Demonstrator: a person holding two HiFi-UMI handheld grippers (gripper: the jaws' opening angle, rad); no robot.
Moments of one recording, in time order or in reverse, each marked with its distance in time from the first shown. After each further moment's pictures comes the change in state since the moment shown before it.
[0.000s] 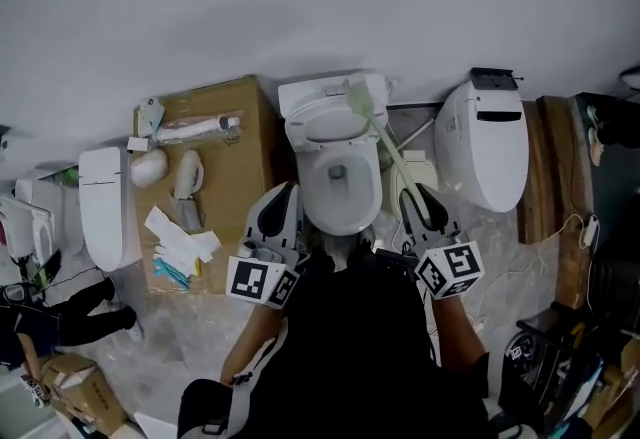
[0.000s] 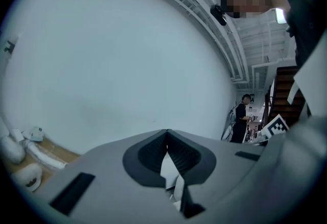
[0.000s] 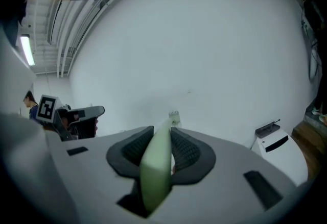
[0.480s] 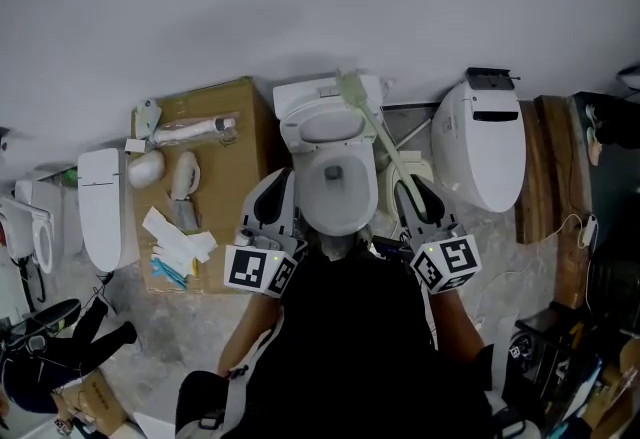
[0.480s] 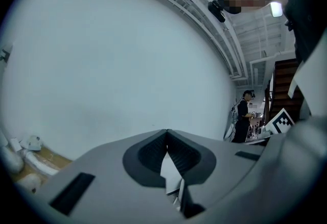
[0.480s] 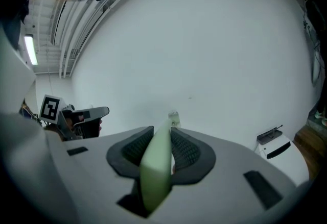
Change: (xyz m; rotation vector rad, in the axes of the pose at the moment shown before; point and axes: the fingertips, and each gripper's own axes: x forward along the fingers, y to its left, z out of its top) left arm 0.026 -0.006 0.011 0.058 -0.013 0.005; right arm 0.005 -0.006 0.022 -0.015 -0.043 0.017
